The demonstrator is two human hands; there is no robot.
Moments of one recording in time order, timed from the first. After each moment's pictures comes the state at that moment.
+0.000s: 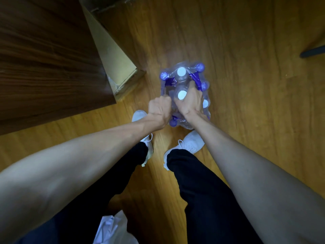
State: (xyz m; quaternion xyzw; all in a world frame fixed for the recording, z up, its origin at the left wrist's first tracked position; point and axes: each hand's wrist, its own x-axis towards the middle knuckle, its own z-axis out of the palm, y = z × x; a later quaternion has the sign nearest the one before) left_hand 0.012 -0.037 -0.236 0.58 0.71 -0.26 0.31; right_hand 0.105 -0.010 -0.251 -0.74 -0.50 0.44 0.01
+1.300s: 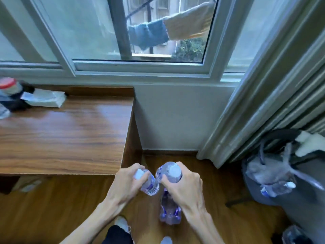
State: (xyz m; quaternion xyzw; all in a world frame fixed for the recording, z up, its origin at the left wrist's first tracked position) left_hand -0.066 -0.164 0.506 0.49 0.80 0.29 0.20; right_hand 0.115 -0.090 0.521 -0.53 -0.77 0.30 0.21
